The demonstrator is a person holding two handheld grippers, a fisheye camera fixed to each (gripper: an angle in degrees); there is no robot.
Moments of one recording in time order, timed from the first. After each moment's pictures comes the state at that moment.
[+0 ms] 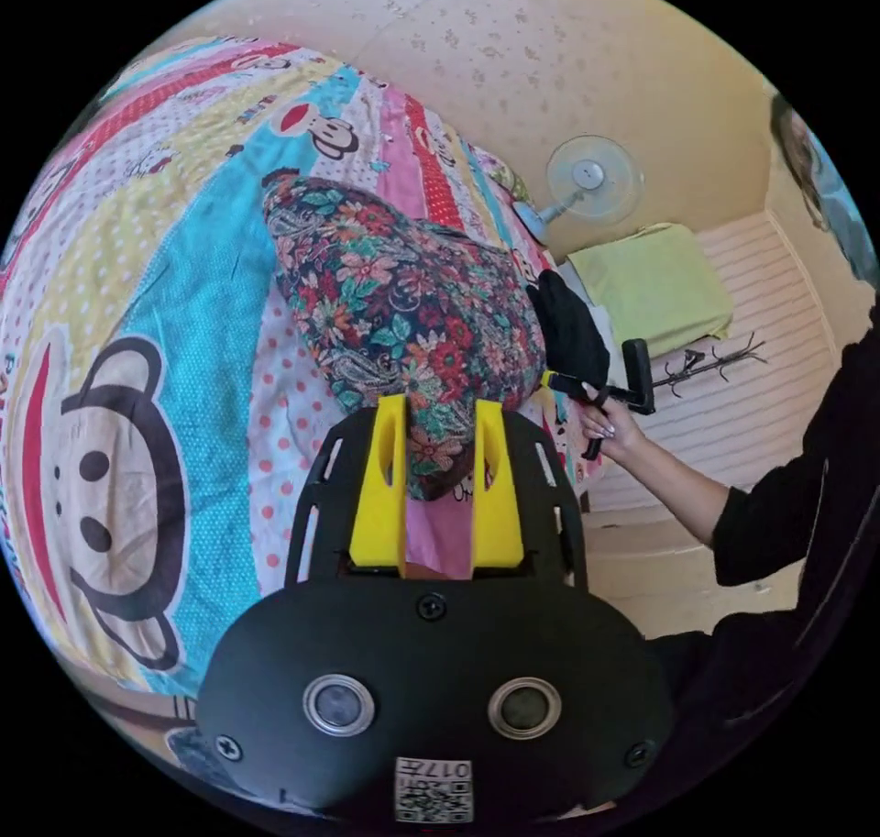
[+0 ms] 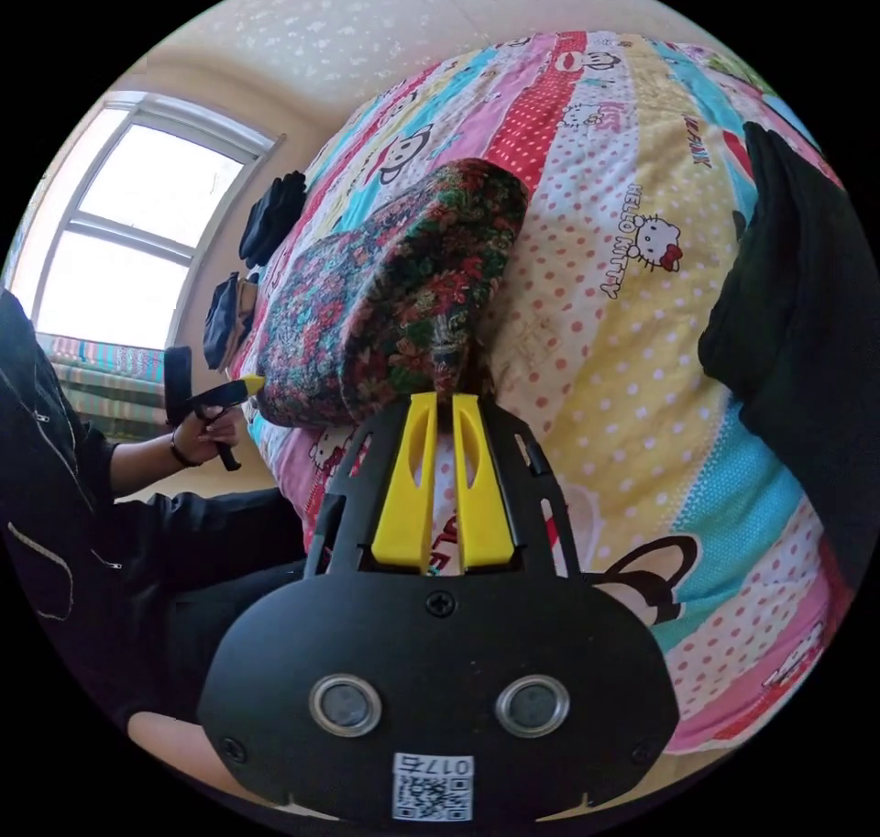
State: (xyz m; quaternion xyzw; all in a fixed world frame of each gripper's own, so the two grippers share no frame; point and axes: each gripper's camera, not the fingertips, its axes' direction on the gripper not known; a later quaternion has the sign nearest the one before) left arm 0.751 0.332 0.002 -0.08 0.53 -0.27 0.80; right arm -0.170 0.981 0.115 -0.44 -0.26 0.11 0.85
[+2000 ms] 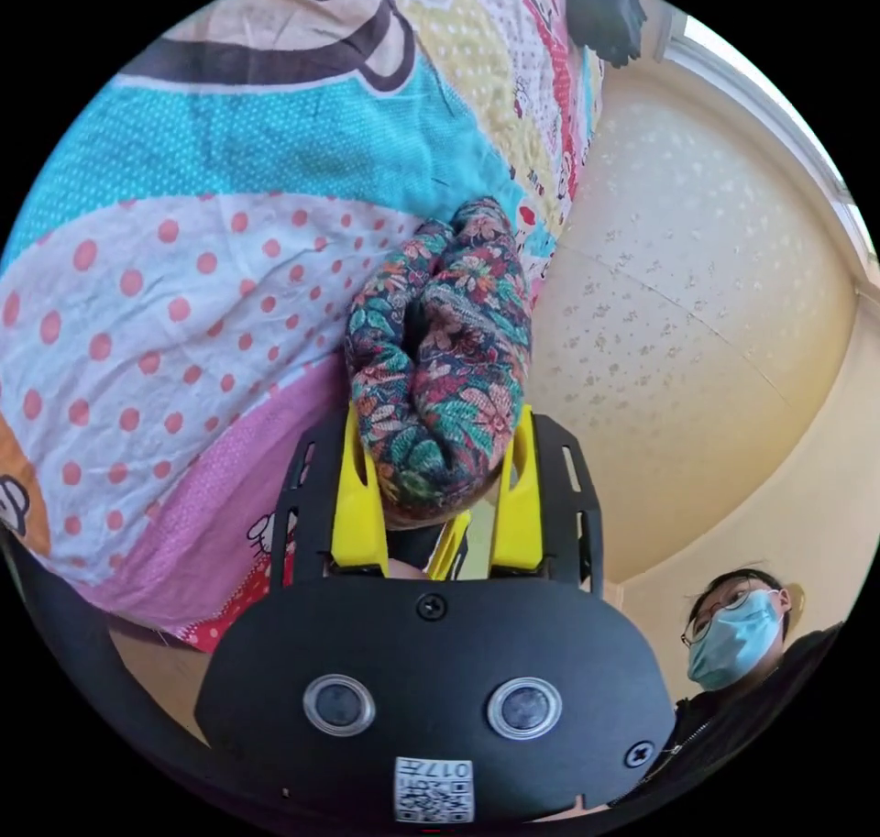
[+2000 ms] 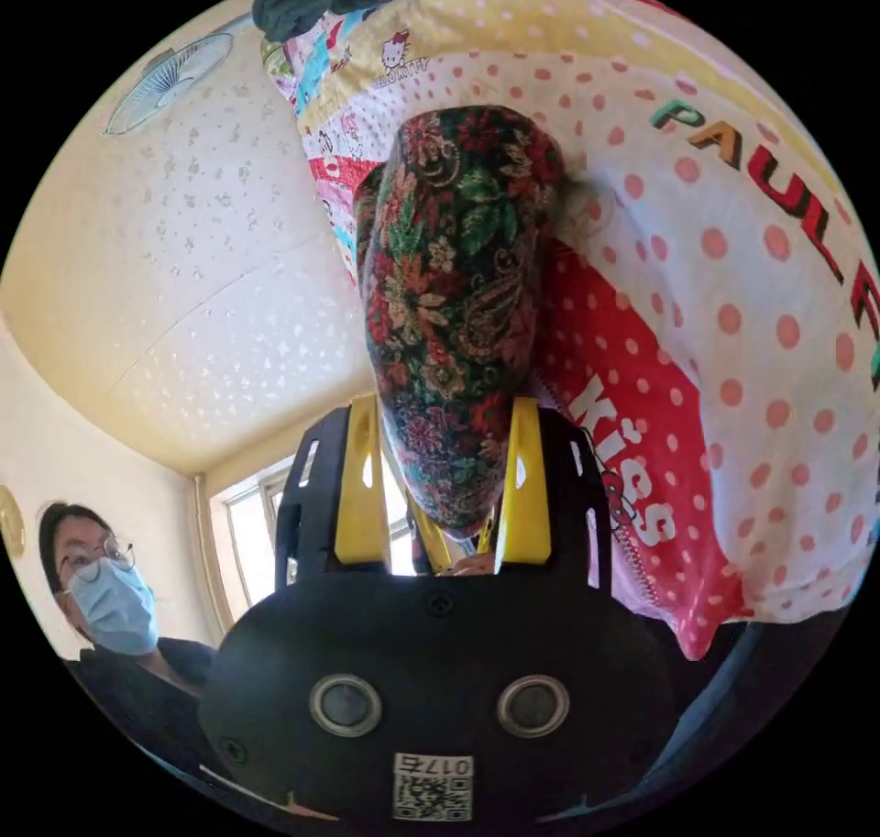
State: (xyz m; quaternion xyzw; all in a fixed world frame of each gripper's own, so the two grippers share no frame) left arm 0.868 0.372 -0.091 -0.02 0.56 -0.71 0.43; right arm -0.161 1.181 0.107 -0.19 -0.33 0.71 0.60
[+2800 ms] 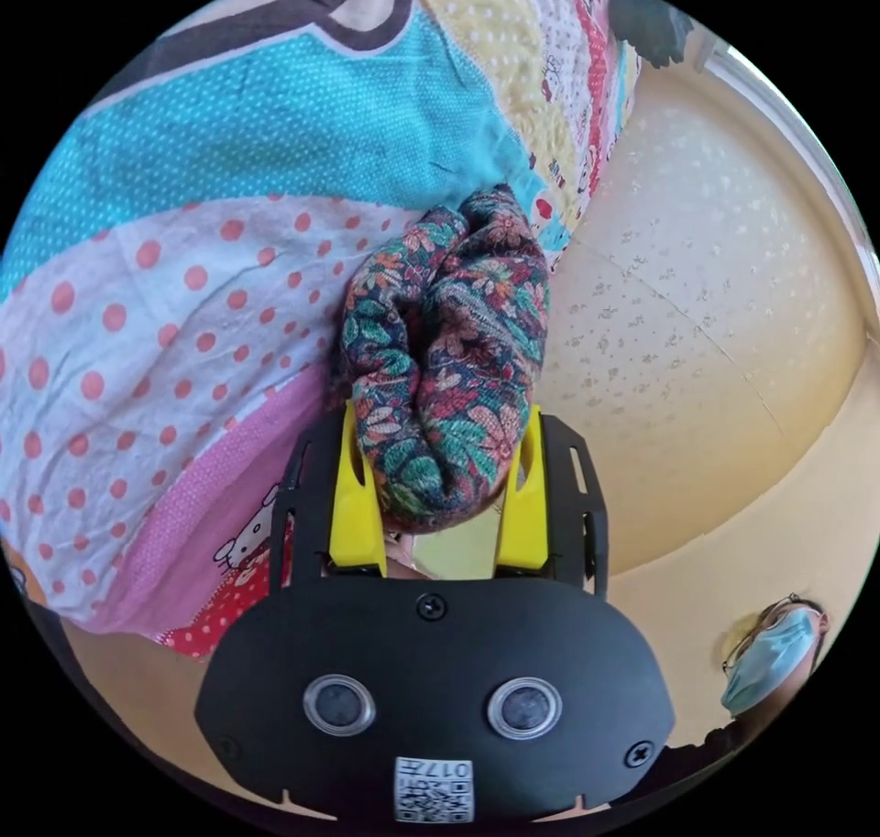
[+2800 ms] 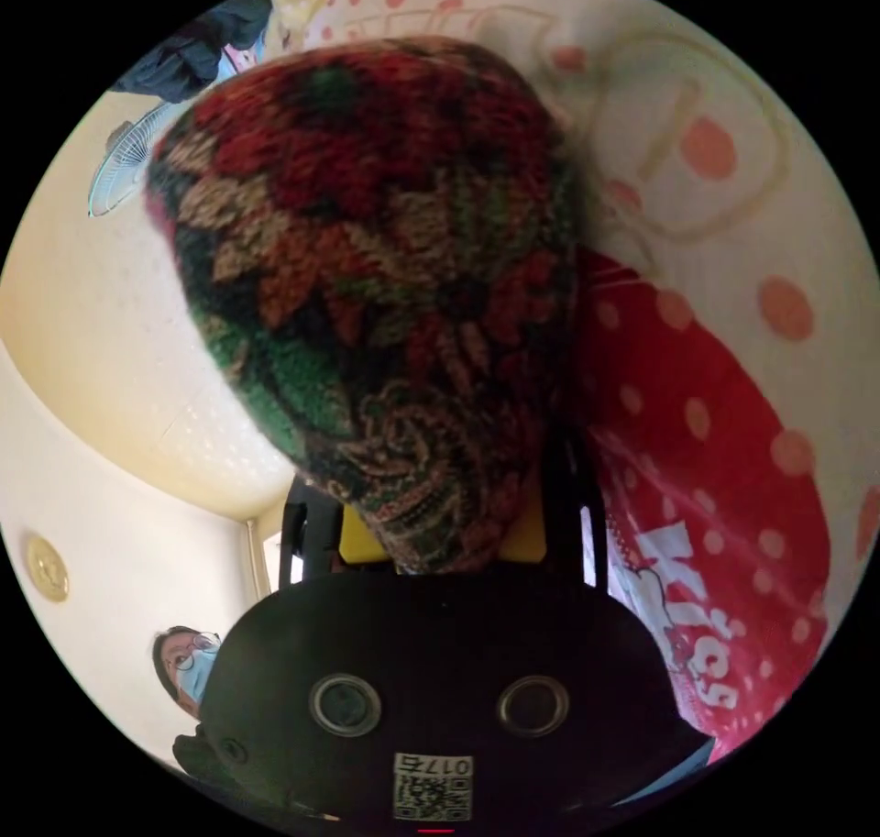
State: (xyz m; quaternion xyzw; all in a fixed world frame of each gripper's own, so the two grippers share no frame) left arm 0.757 0.305 0.041 -0.07 0.60 -0.71 0.37; right arm -0.181 1.201 0.236 -0.14 -0.32 0.77 0.53
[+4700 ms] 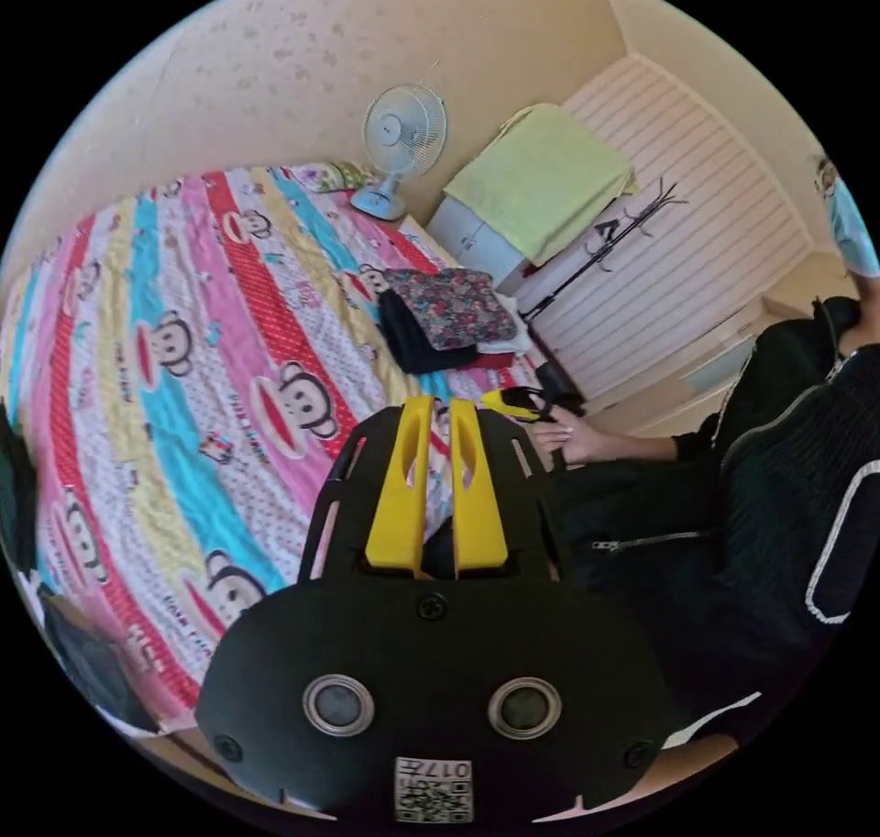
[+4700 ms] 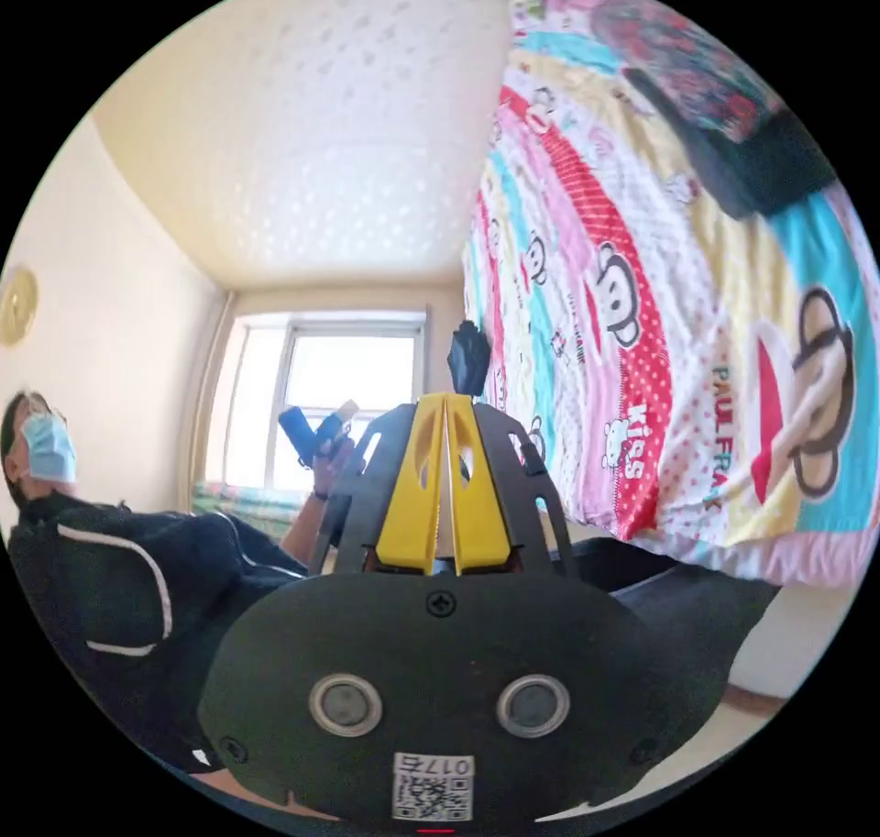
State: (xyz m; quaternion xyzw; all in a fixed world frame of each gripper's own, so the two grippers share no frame) left arm 0.462 0.205 -0.162 0.04 0.44 0.02 0.90; right arm -0.147 0.904 -0.042 -0.22 -0.47 0.40 0.75
